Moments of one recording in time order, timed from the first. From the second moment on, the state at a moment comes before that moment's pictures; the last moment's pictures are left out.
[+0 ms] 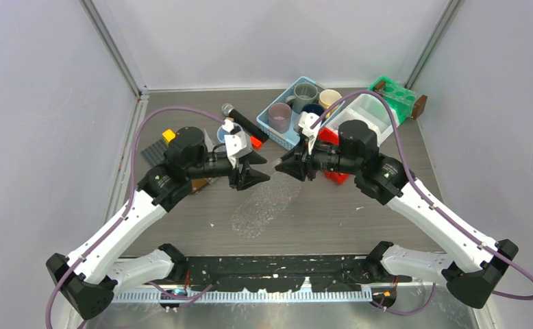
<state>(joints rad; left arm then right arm) -0.67 1.00 1.06 -0.27 0.68 0.17 0.74 1.07 1.16 -0.35 -0.47 -0.07</state>
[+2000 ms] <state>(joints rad) -0.75 1.16 1.10 -0.27 -0.09 -1.27 1.09 1.02 0.68 0.48 0.44 -0.38</state>
